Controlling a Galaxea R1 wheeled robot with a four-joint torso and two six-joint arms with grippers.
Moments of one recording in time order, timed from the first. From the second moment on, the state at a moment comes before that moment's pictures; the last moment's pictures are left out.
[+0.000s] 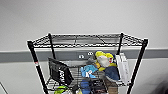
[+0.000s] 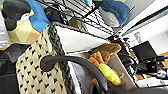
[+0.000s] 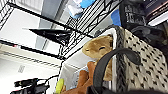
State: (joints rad) left arm 0.78 1.87 -0.91 -0.43 0.09 0.08; right arm -0.85 1.98 -0.93 0.39 0.10 0.07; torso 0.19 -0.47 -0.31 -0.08
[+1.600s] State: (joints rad) left arm 0.36 1.62 -0.56 -0.46 0.15 -0.11; right arm -0.46 1.82 -0.63 0.40 0.06 0.28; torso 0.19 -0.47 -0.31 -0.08
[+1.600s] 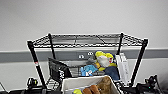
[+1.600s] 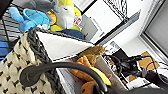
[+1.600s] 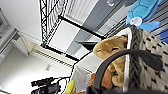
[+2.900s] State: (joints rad) left arm -0.24 1.55 -0.51 -0.56 0.40 -0.42; right arm 0.03 1.71 -0.54 0.41 -0.11 0.58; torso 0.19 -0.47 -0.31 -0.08
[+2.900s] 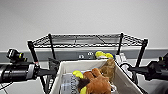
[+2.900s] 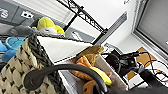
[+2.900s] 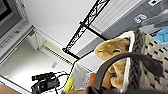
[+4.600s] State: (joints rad) left arm -0.67 1.70 -0.83 -0.90 0.64 -0.42; right arm 0.49 1.83 -0.69 0.43 -0.27 0.91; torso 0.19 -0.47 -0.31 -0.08
